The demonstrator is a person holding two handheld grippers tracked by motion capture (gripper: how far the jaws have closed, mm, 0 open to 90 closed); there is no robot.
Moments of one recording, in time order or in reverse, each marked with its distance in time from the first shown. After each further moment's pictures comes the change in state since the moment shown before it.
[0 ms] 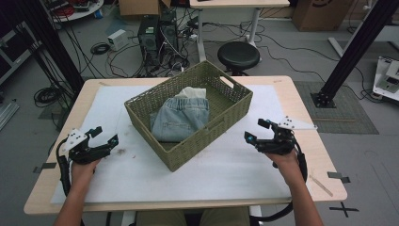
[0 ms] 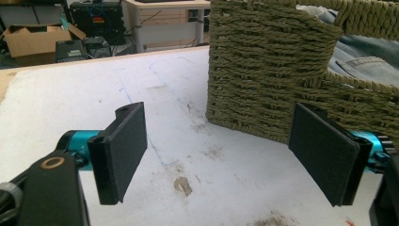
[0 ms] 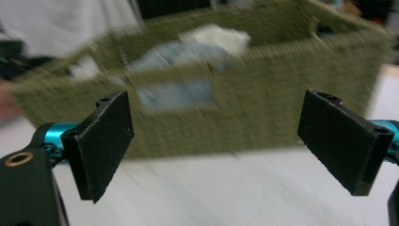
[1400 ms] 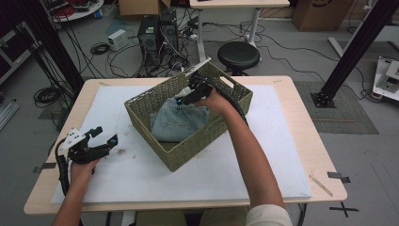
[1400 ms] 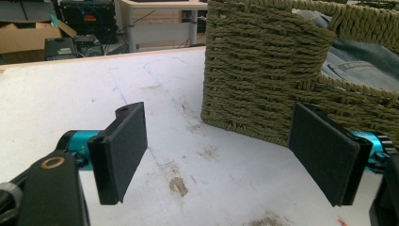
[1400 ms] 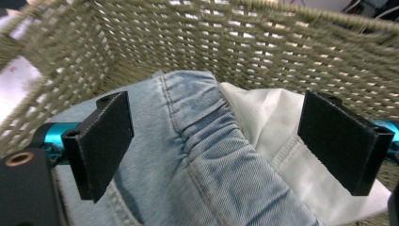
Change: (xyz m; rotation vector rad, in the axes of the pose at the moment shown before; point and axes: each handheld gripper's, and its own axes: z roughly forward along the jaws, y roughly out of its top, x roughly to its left) left arm 0.004 0.000 0.000 -0.006 -0.034 -0.030; right arm 0.038 0.128 0.255 0.507 0.136 -0.266
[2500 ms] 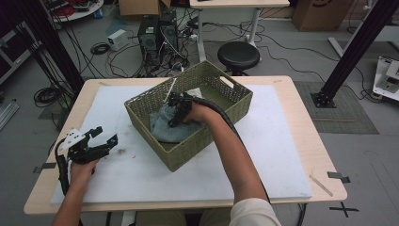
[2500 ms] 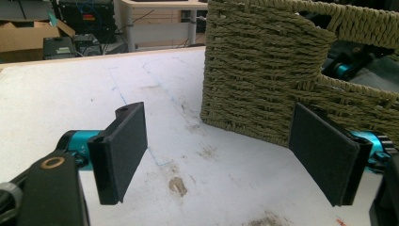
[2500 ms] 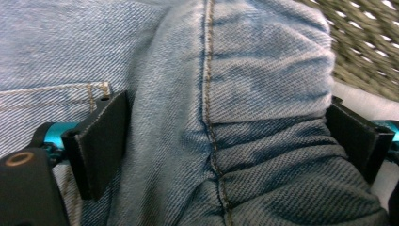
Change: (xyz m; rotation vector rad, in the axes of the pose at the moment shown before) left arm 0.001 0.000 0.000 -0.002 -0.004 -0.006; right arm 0.029 -0.005 0.089 0.344 0.041 -0.303
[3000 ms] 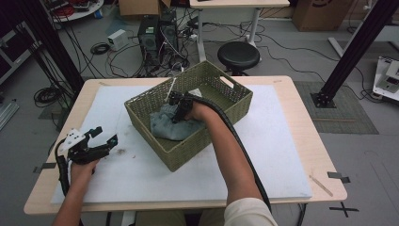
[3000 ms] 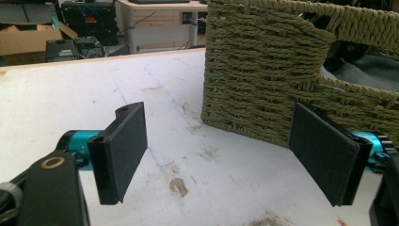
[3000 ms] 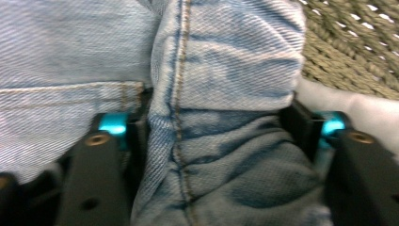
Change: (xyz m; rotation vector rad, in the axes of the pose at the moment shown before) left arm -0.002 0.000 -0.001 -0.006 0.008 0.009; right arm -0.009 -0.001 0.005 0.069 -0.038 0.030
